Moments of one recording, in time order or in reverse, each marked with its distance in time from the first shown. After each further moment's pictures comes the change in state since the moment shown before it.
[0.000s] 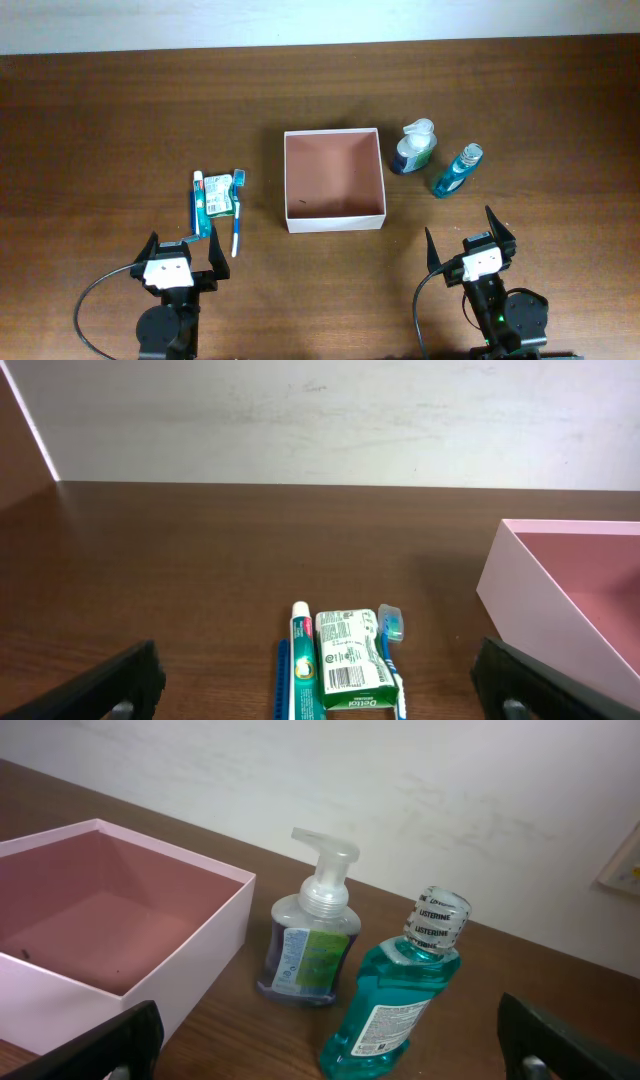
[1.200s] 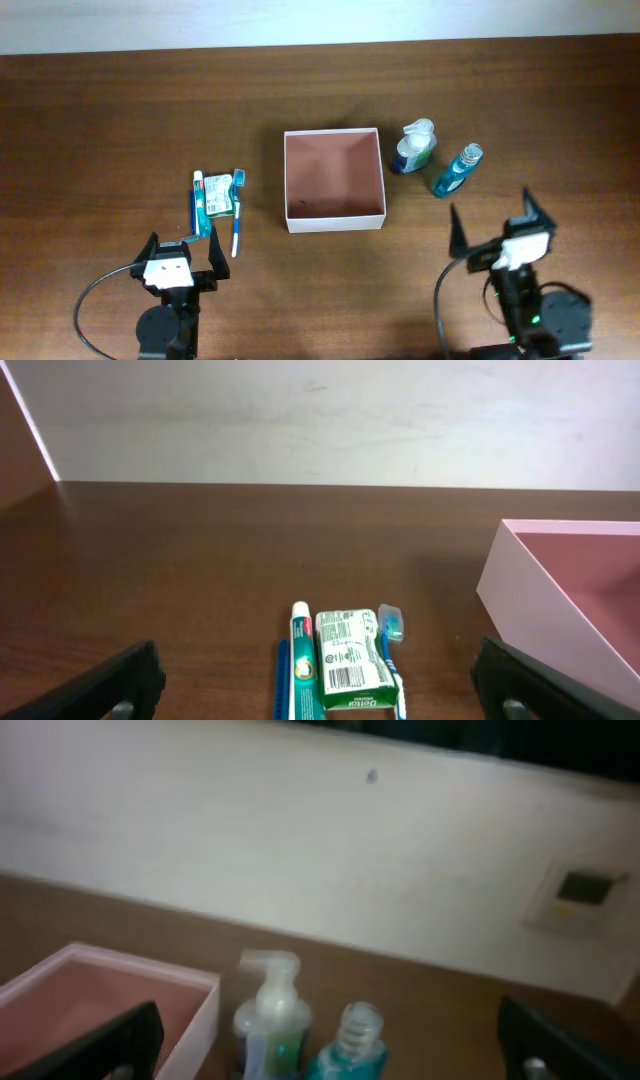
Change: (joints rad) left arm 0.000 0.000 -0.001 0.001 0.000 0.000; right arm 0.000 0.249 0.401 -0.080 0.095 0.110
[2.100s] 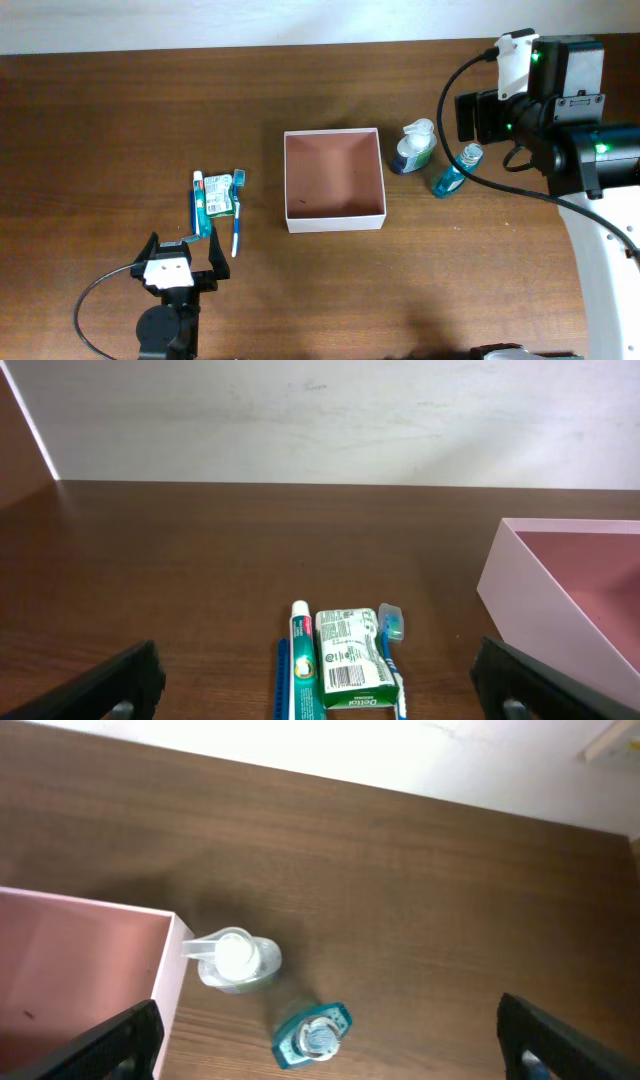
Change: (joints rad) left arm 0.000 0.002 -0.001 0.002 0.000 0.000; right arm 0.001 1.157 1.268 -0.872 0.115 0.044
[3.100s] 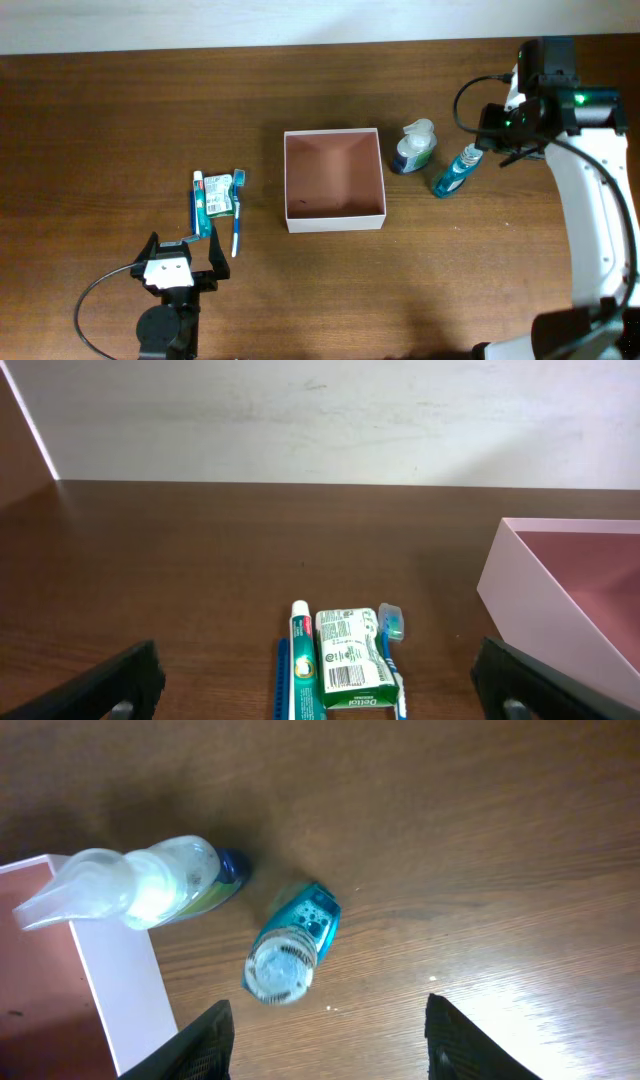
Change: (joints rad) left arm 0.000 0.000 0.000 0.000 0.000 0.000; right arm -0.116 0.233 0.006 -0.219 -0.019 0.322
